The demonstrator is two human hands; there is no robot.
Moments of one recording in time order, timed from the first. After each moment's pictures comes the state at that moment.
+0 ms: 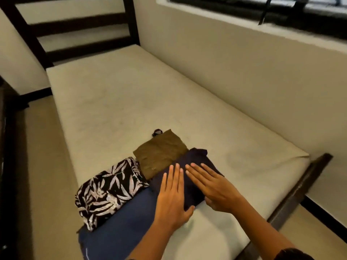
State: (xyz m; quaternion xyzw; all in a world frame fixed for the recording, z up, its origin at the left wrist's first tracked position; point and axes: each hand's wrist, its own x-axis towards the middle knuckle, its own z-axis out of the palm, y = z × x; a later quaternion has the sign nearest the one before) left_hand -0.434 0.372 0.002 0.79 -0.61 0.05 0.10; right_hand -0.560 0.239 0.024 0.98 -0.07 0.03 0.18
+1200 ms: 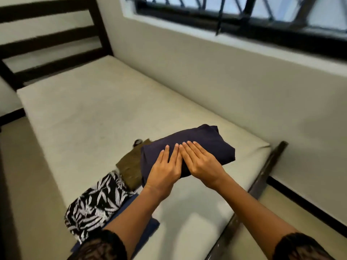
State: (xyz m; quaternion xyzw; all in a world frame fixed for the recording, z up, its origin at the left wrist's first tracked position) left_hand -0.445 0.315 0.136 0.70 -0.70 0.16 0.00; right_hand -0.578 0.221 0.130 0.94 -0.16 0.20 0.23
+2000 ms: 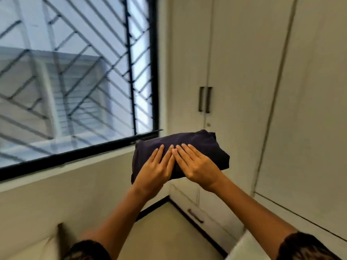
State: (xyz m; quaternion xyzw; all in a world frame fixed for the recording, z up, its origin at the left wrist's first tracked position) left_hand -0.819 0.584 0.546 -0.01 -0.90 0.27 0.35; right_hand -0.934 0.726 0.552 0.57 -0.65 -0.06 0.51
